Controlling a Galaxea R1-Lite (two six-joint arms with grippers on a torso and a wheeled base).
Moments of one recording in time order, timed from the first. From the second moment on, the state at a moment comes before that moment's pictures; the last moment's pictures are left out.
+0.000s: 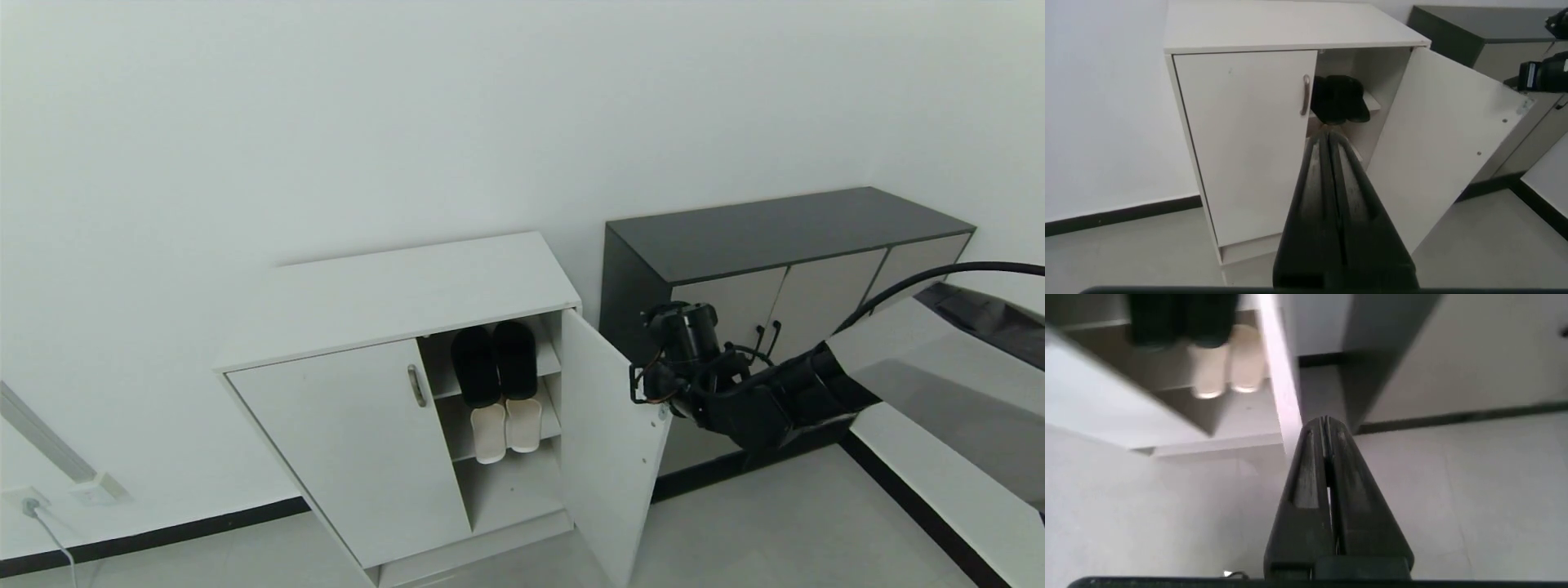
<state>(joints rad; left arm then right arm) 0.00 0.00 0.00 0.00 0.01 -0.10 0.57 2.24 -1.30 -0.45 -0.38 0.23</state>
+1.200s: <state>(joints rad) 0.00 0.00 0.00 0.00 0.01 -0.10 0.73 2.04 -1.05 -0.63 -0.30 0.17</state>
